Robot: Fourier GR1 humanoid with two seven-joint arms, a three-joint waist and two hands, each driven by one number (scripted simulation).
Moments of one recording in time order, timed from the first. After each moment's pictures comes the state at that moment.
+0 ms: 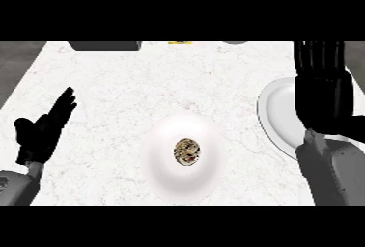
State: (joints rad) left arm -0.20 0.62 -0.31 -1.31 0.41 0.24 -0.04; right arm -0.42 -0.21 0.06 -1.64 -0.41 -0.21 -0.23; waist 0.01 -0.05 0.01
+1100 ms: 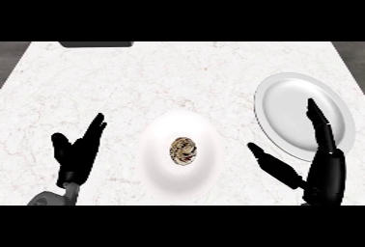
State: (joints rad) left arm -0.07 0.40 -0.35 -1.36 0.46 0.30 0.05; right arm 0.05 -0.29 0.33 -1.86 0.43 -0.78 0.21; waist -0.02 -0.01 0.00
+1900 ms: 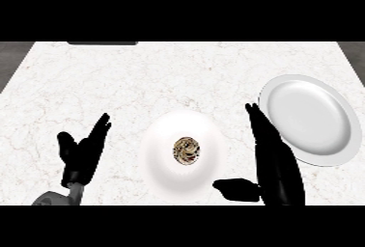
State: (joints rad) left arm -0.07 0.38 -0.36 -1.38 0.43 0.30 0.09; right arm -0.18 -0.26 0.59 -1.98 0.79 -0.17 1.02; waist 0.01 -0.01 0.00
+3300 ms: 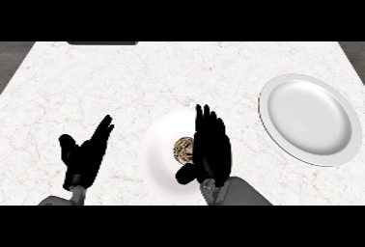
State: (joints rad) left arm -0.04 0.32 -0.31 -1.42 0.35 0.26 0.13; right arm -0.41 -0.01 0.71 -1.51 0.86 -0.15 1.13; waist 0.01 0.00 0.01
